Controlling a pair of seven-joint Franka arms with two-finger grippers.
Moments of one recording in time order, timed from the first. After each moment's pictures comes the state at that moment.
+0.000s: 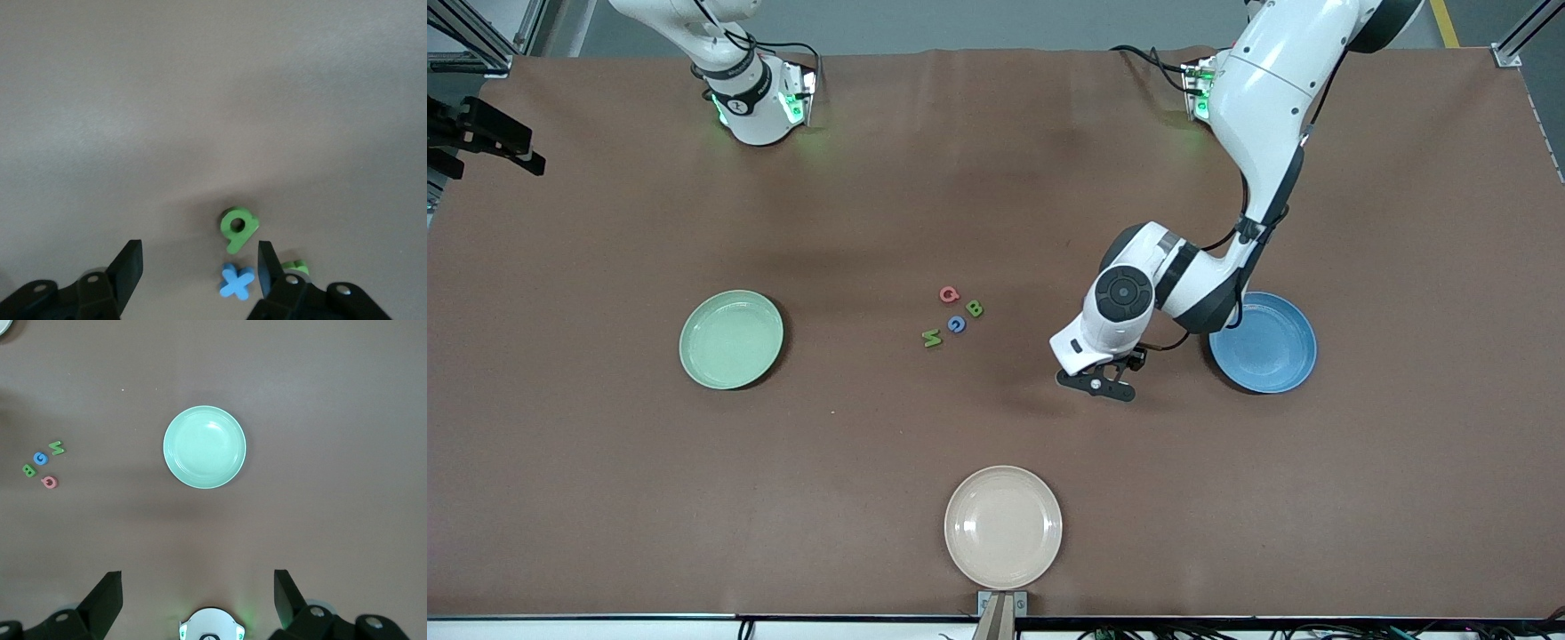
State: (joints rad) left arm -0.44 0.70 -0.15 -1.63 0.16 2.28 -0.37; right arm -0.03 -0.09 -0.02 -1.51 0.03 1.34 -0.07
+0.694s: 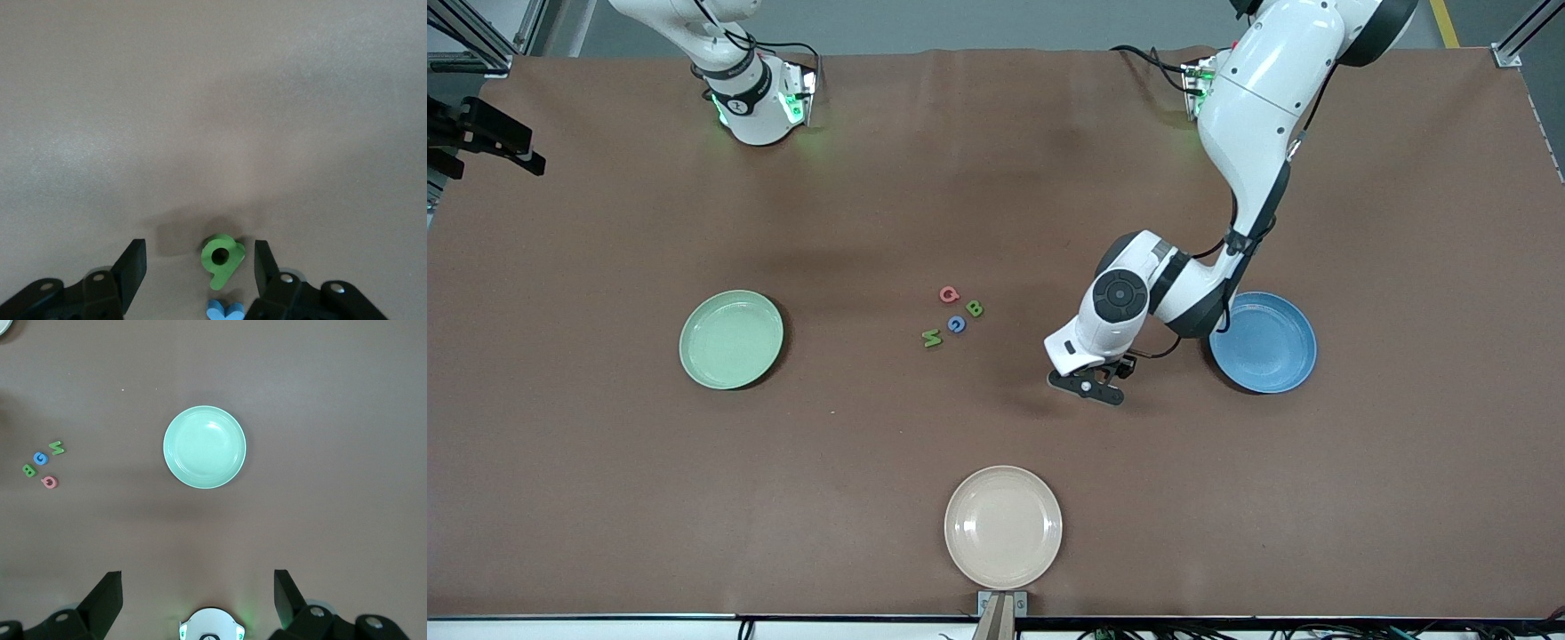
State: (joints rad) left arm -0.44 0.74 -0.15 -1.65 0.16 2.38 -0.32; right arm -0.03 -0.09 -0.02 -1.51 0.03 1.34 -0.07
